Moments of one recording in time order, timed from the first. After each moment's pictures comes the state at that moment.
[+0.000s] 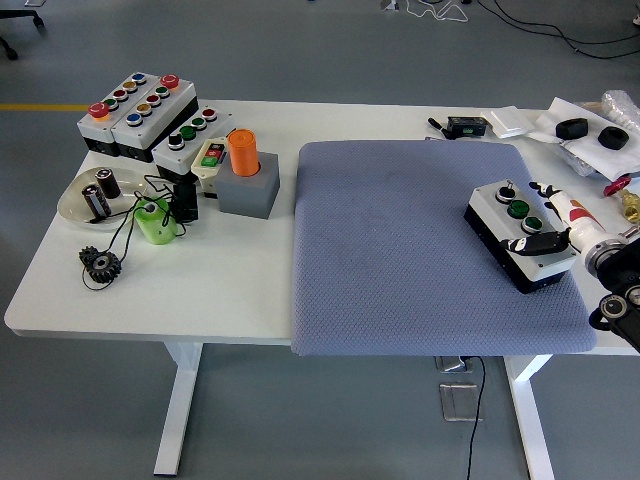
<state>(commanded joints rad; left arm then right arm) -0.12 0.11 -0.30 -0.18 0.04 0.30 -0.04 0.54 -0.41 0.93 1.22 -1.54 -0.23 -0.49</state>
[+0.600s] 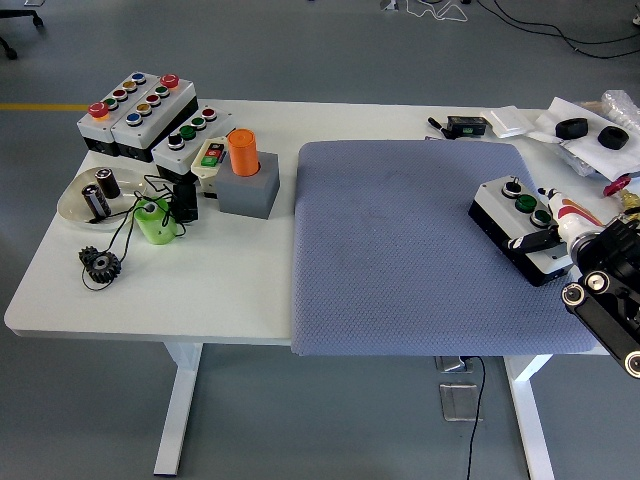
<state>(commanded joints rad) -0.12 0.11 -0.30 -0.18 0.03 0.30 -0.04 0.63 -0.31 0.93 1.07 -1.73 -0.12 -0.65</state>
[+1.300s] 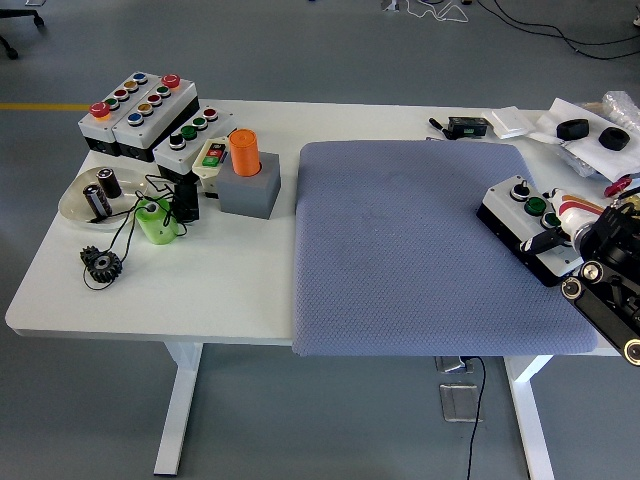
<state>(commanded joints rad) -0.12 0.12 -0.29 -0.18 0.02 0.30 -0.04 0.71 -0.35 0.79 0.98 -1.78 -0.03 -0.65</state>
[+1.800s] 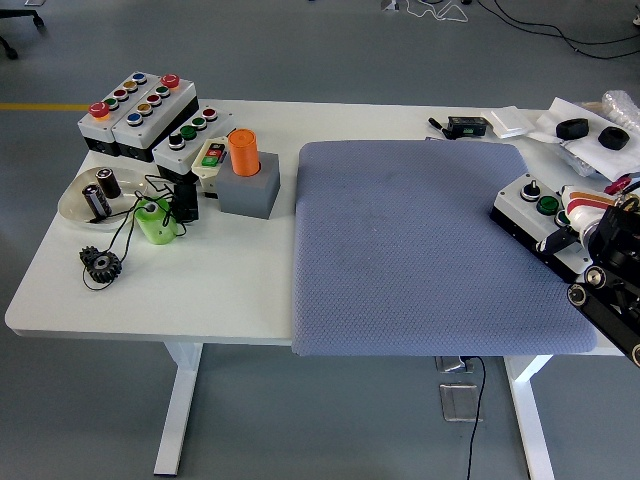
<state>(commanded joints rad) -0.12 0.12 -0.28 -0.18 0.01 0.30 -0.04 0.74 -0.40 0.70 1.00 -1.83 -0.07 -0.64</state>
